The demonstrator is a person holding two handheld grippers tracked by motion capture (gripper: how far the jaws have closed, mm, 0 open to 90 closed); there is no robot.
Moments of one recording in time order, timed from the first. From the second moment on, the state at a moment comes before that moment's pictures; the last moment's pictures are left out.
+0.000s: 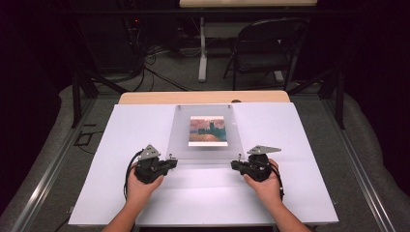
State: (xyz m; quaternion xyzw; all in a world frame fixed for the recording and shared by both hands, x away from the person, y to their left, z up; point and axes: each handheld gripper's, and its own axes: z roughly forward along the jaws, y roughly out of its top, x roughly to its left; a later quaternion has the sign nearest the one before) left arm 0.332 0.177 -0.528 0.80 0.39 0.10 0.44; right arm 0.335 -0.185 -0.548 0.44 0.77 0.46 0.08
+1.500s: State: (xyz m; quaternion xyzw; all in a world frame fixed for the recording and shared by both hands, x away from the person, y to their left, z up) left arm 0.349 0.171 -0.541 0.79 0.41 0.09 0.44; right arm 0.349 -0.186 -0.552 0.45 0.76 0.45 0.11
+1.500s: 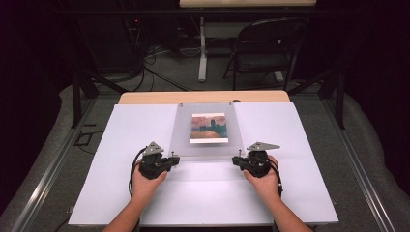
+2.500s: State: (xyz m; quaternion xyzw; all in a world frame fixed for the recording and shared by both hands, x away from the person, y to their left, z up) left arm 0.348 0.170 -0.551 0.80 0.41 0.08 0.42; right arm 0.346 -0.187 -0.554 0.45 0.77 0.44 0.12
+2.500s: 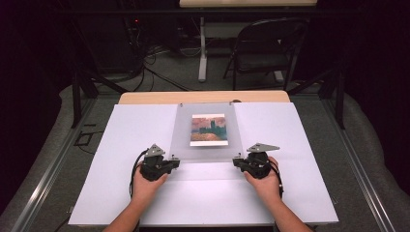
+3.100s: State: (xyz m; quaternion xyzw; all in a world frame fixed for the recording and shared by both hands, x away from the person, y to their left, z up) left arm 0.347 0.171 -0.557 0.80 0.42 0.09 0.41; right arm 0.346 -0.184 -0.559 0.45 0.78 0.43 0.11
